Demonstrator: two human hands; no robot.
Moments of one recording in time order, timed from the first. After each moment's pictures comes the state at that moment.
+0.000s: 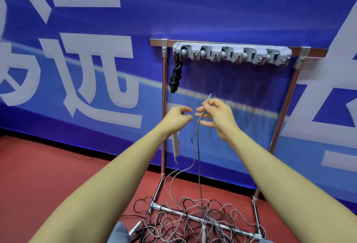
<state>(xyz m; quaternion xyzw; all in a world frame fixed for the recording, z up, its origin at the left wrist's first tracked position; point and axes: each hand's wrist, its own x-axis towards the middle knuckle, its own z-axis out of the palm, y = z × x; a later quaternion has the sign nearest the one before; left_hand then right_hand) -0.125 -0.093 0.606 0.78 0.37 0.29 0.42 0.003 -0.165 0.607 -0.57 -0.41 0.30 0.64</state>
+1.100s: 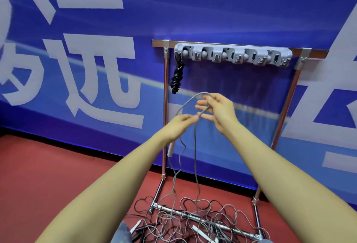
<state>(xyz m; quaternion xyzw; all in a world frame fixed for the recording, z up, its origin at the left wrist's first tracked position) -0.135 -0.106 0.591 0.79 0.32 0.25 0.46 -0.005 -0.164 0.625 -0.54 -0.37 0.32 0.68</state>
